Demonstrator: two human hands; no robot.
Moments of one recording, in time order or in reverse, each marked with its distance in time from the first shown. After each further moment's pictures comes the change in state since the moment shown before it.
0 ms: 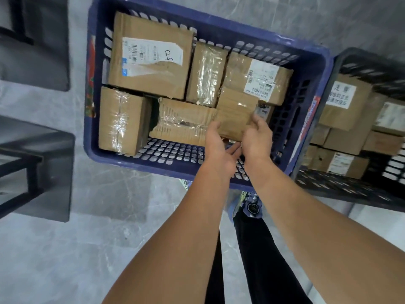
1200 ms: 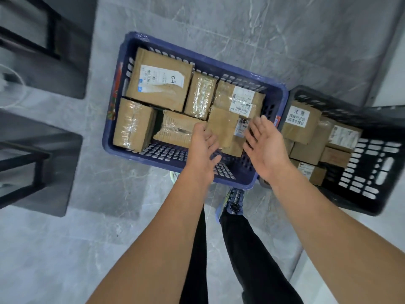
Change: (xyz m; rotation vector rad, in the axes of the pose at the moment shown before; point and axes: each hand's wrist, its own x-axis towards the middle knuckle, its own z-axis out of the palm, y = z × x) left_hand -0.122 0.015 -0.007 0.310 -0.074 0.221; right_hand -0.084 -0.080 -0.099 0.250 -0.421 -0.006
